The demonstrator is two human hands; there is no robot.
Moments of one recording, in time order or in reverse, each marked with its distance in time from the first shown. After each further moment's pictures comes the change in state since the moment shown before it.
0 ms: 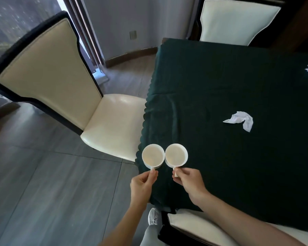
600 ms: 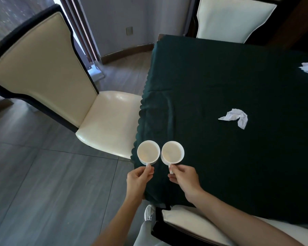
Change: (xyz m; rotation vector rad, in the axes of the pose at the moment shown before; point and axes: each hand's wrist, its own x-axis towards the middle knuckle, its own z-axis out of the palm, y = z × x) left_hand 0.003 0.008 0.005 -0.017 -0.003 -0.066; right_hand -0.004 0.002 -0.003 -0.034 0.032 -0.003
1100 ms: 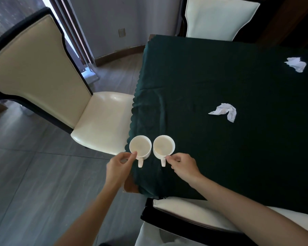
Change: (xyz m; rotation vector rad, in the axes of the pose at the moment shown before) left_hand 0.006 0.046 -0.031 0.514 0.085 0.140; right_hand -0.010 -0.026 -0.036 -0.468 -0.054 -0.138
